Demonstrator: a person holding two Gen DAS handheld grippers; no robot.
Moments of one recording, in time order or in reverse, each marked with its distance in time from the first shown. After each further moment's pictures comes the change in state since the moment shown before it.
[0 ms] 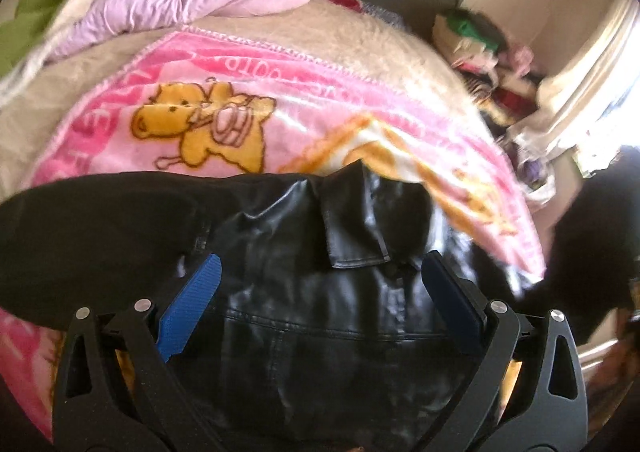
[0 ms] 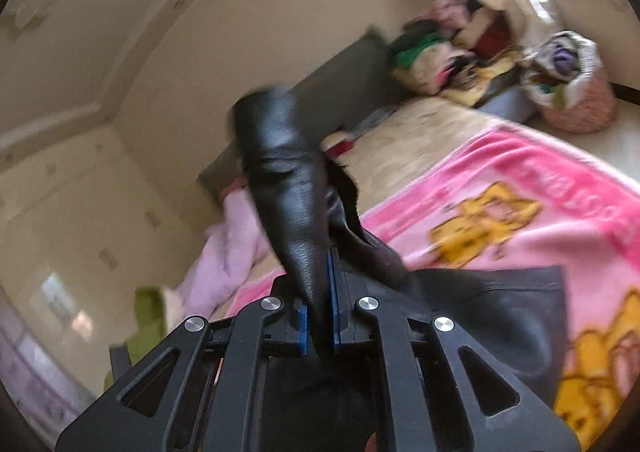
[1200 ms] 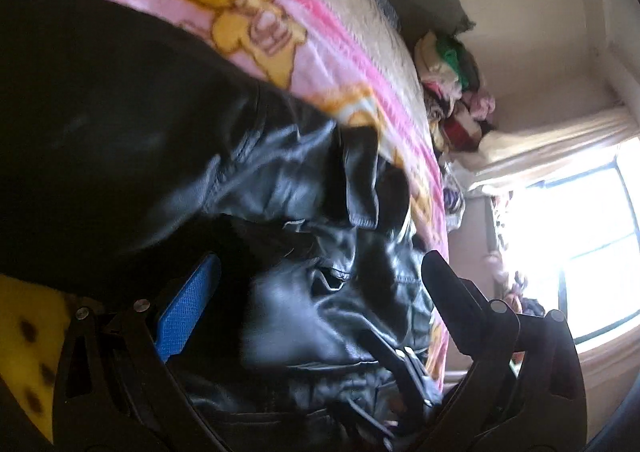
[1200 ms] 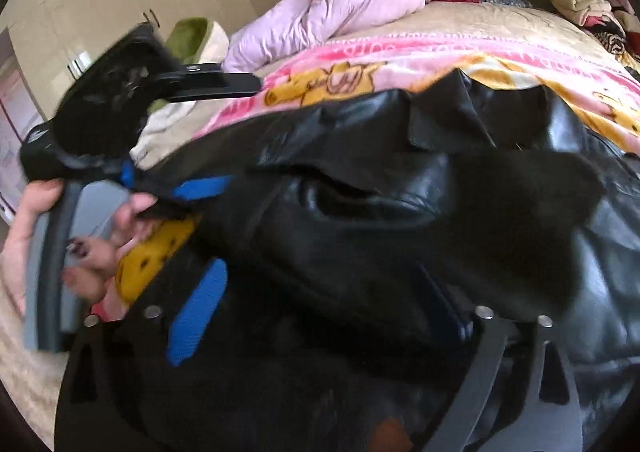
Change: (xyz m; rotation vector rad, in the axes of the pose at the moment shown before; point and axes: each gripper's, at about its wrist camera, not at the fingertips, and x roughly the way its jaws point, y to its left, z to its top) left arm 0.042 0.109 -0.046 -0.340 0.163 -0.386; right arm 0.117 0.111 -0.265 -0.472 0.645 0.088
